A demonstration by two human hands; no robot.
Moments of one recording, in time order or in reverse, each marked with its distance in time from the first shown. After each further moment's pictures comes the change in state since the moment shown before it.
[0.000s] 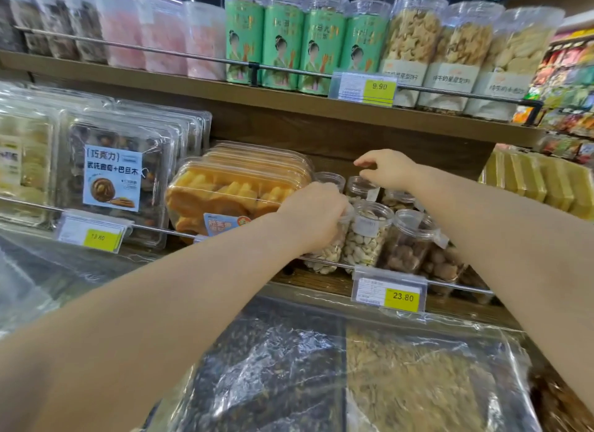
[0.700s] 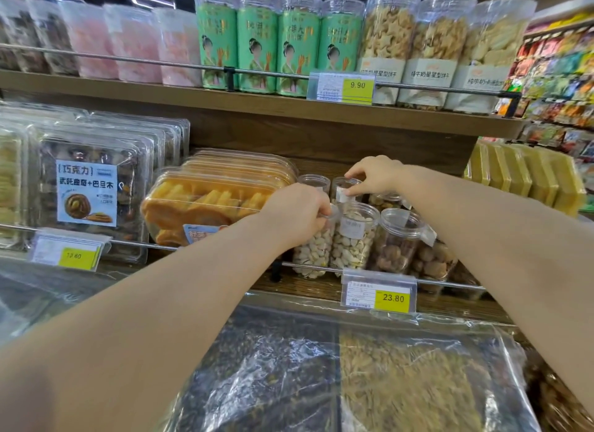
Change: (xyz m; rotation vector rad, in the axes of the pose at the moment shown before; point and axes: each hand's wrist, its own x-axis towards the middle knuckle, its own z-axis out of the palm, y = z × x) left_hand 0.020 -0.009 0.010 -0.069 -0.002 -0.053; right_hand 0.002 0.019 0.002 -0.198 -0.146 0.056
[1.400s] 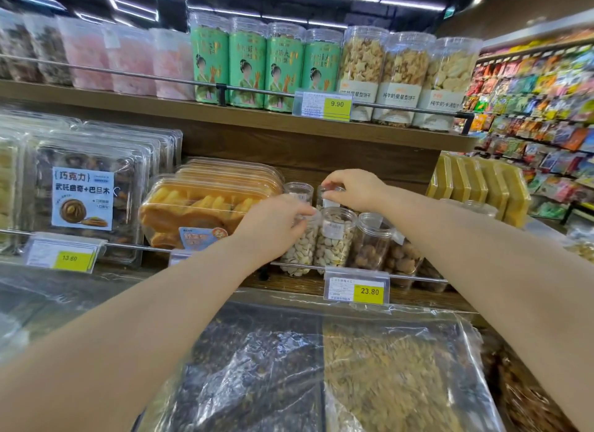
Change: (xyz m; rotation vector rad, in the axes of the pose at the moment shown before) left_hand -0.037 0.001 -0.009 -0.099 0.116 0.022; right_hand -0.059 -0.032 -0.006 0.107 0.191 -0.121
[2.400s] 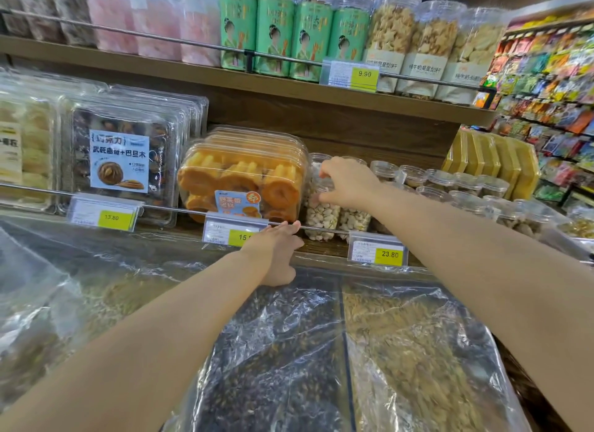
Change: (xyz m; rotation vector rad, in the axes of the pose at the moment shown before) left_hand -0.070 -0.040 0.035 0.168 -0.654 -0.077; right_hand -0.029 -0.084 0.032 -0.174 0.023 -0.006
